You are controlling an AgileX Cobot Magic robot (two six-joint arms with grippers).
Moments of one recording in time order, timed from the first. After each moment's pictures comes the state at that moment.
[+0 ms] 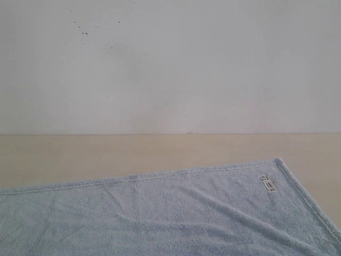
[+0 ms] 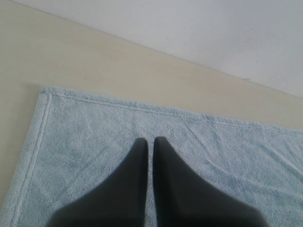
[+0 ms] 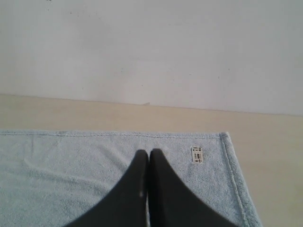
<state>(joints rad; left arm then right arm) -0.07 0.49 -0.40 0.00 0.42 -0.36 0.14 0.00 0.00 1.00 0.22 -0.93</state>
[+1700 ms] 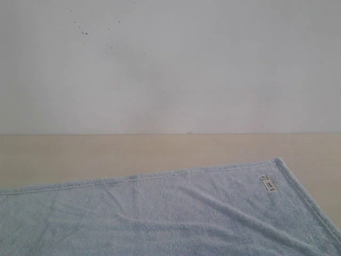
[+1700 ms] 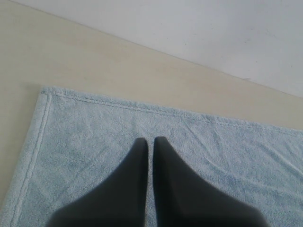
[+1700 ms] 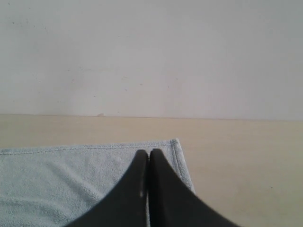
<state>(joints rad) -0.07 0.49 -0.40 0.00 0.42 -0.36 0.14 0.00 0.00 0.06 0.09 -0.02</state>
